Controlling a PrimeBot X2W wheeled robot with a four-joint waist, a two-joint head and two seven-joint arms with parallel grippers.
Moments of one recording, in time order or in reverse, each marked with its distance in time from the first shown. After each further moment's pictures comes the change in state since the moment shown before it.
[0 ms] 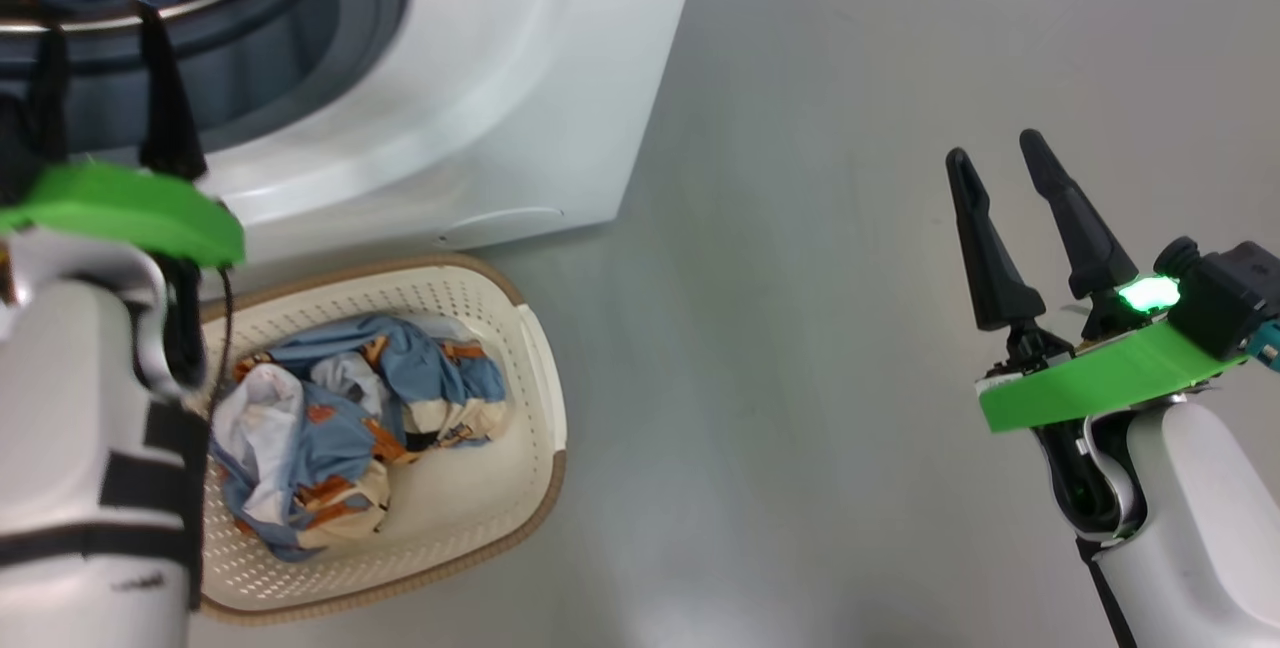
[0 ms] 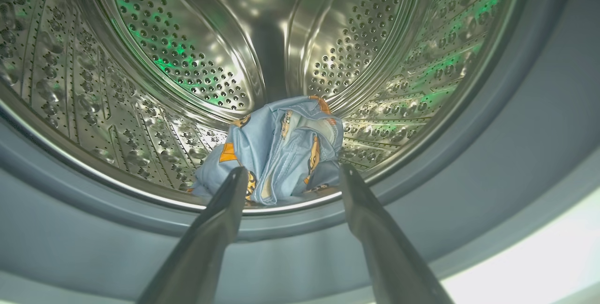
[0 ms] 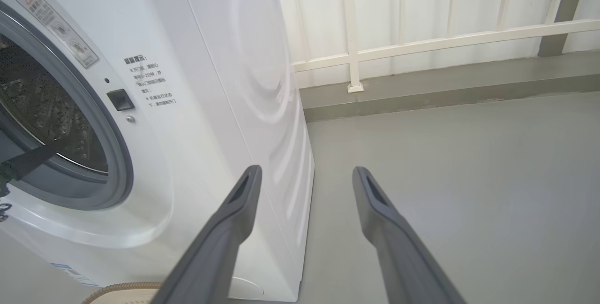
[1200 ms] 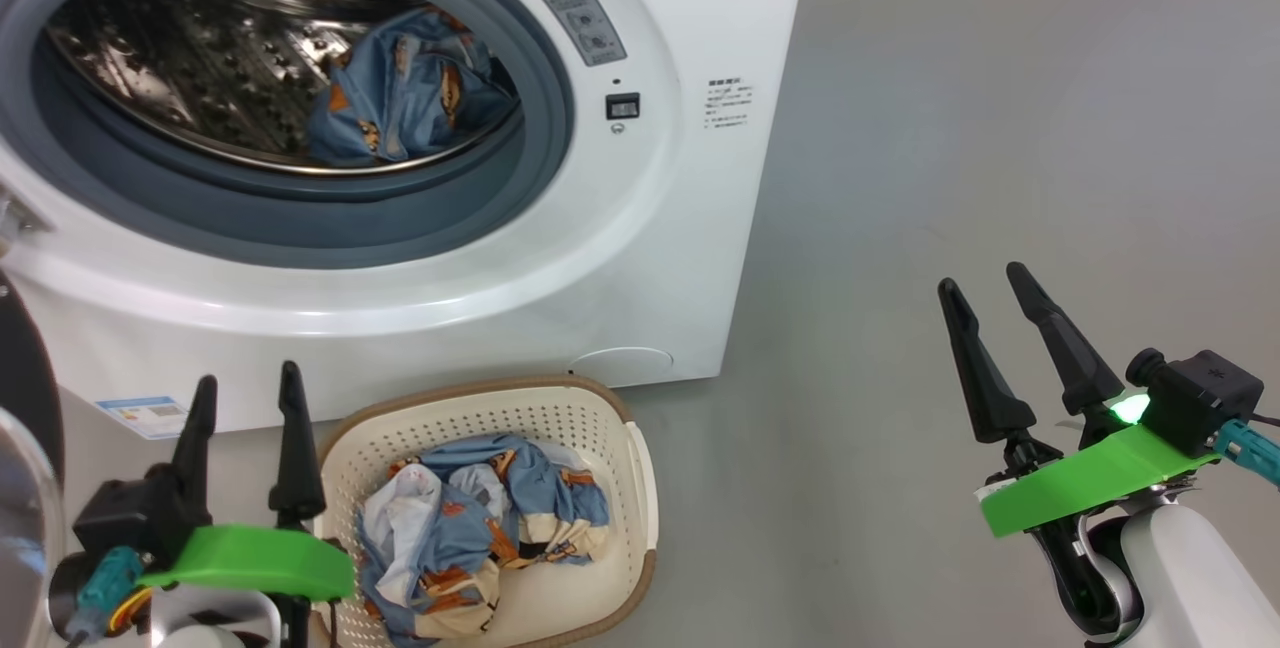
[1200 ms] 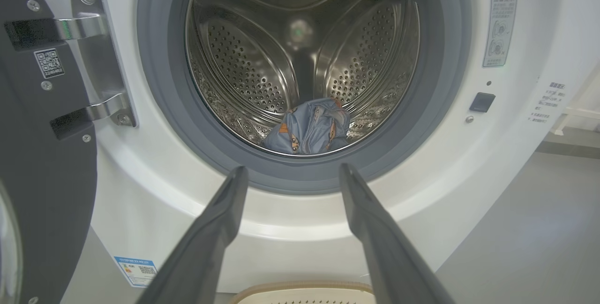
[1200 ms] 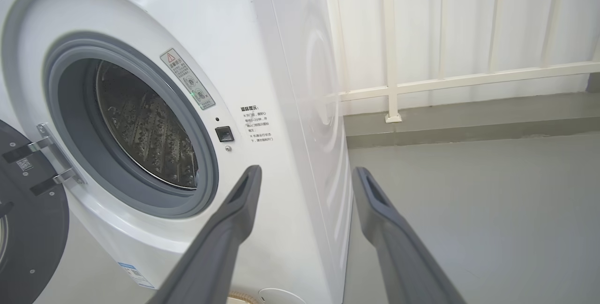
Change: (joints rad) left arm 0.631 -0.093 0.019 -0.415 0.007 0.011 0.000; right arm 0.159 -0.016 0.007 0.027 -0.012 0.000 0.000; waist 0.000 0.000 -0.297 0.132
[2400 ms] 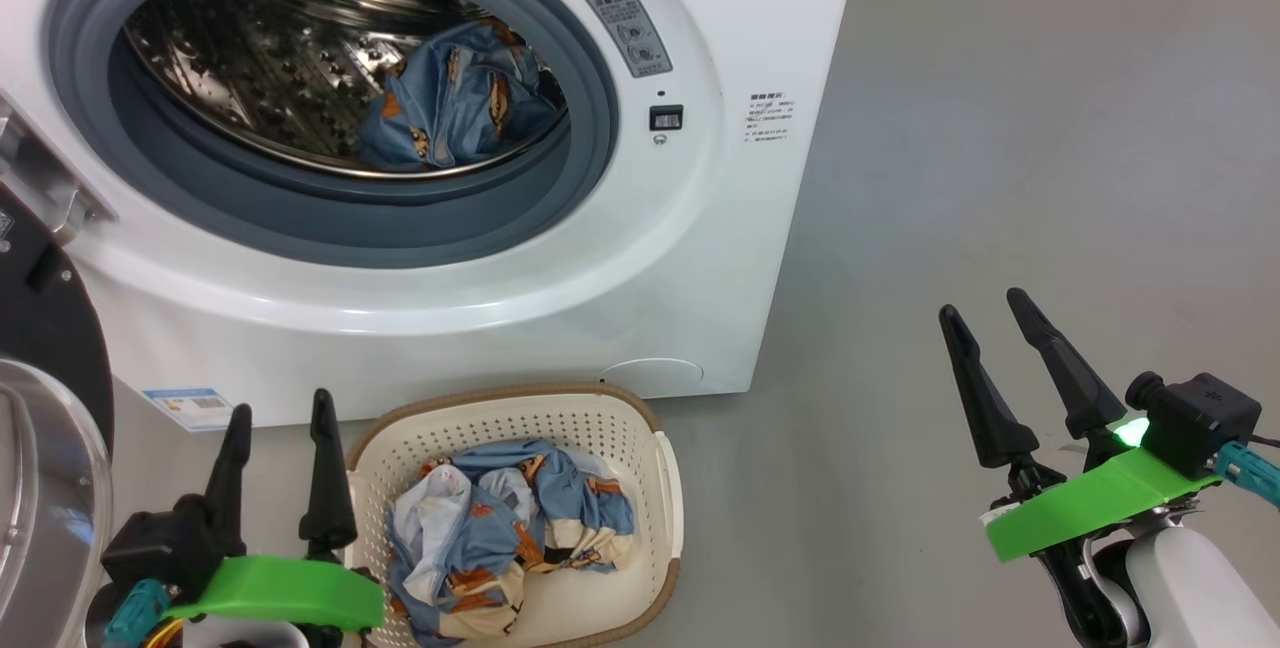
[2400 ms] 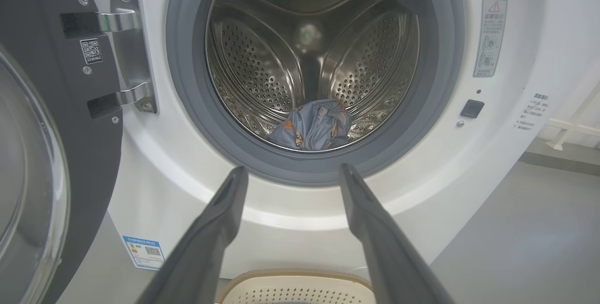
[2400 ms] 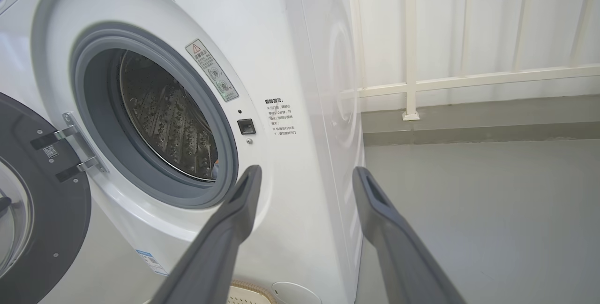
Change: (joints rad) left arm 0.075 -0.005 -0.066 -0.068 -0.058 0.047 0.000; right arm 0.038 -0.018 0.012 -0.011 0.002 0.000 0.000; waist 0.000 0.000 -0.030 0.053
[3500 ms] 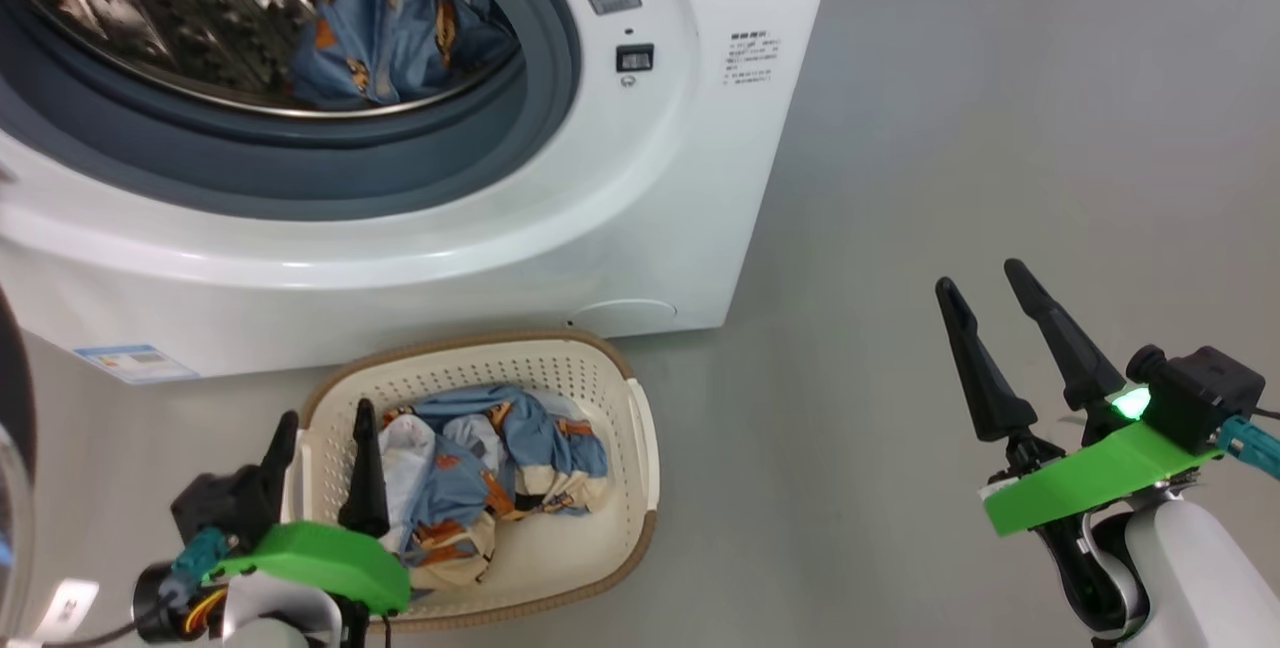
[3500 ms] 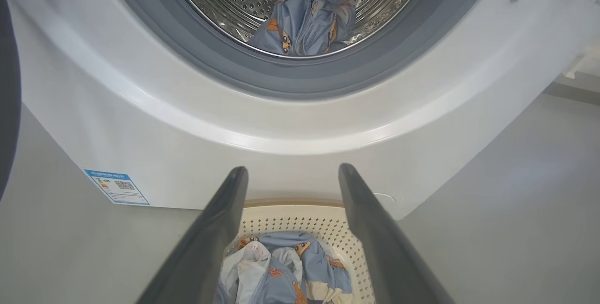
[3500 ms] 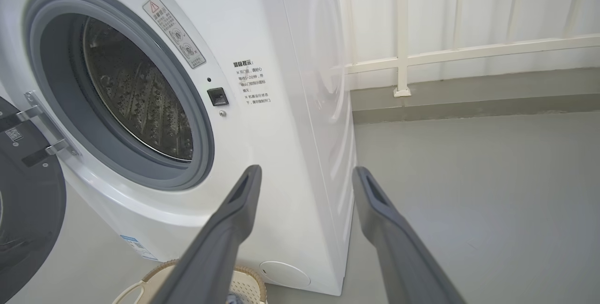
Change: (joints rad) left arm -0.111 0.007 -0.067 0.246 -0.010 -0.011 0.000; right arm -0.037 -0.008 0.013 -0.002 0.003 0.000 0.000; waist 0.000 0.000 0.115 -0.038
